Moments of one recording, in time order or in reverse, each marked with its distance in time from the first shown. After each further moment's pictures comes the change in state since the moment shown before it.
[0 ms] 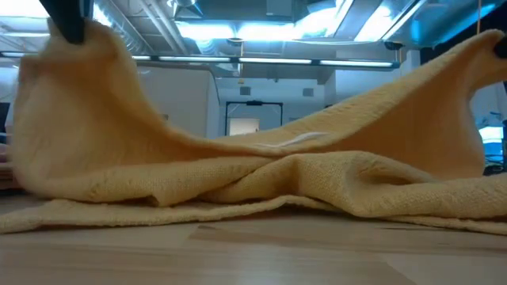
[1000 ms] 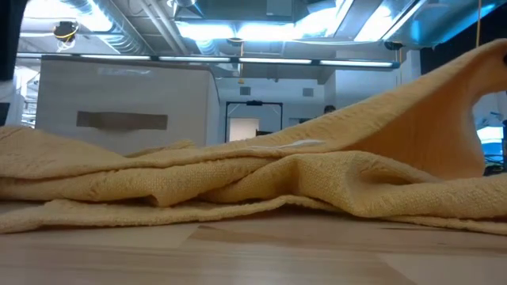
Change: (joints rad) left arm -0.146 0.149 0.001 0.098 0.004 -0.045; right arm 0.000 0.027 0.000 0.028 -0.035 -0.027
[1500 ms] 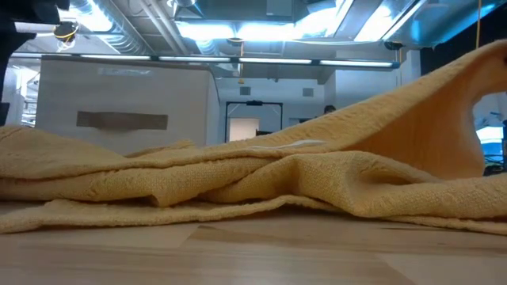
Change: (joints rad) left arm -0.032 0.137 0.000 -0.146 -0.006 -0.007; right arm 0.000 0.000 0.000 -0.001 -0.008 0.000
